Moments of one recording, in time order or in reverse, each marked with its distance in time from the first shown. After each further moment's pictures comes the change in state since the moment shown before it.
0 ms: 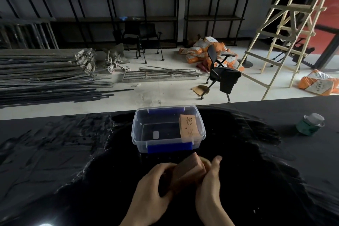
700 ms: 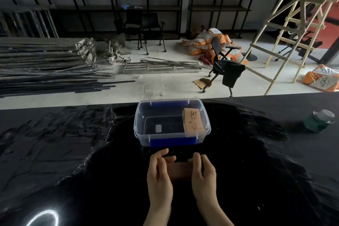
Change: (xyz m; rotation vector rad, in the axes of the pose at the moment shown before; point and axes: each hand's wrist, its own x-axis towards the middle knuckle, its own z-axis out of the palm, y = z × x) left_hand 0.022 -0.009 0.058 -0.574 0.547 -0.365; right_hand 0.013 0.052 0.024 -0.496 -0.057 -0.529
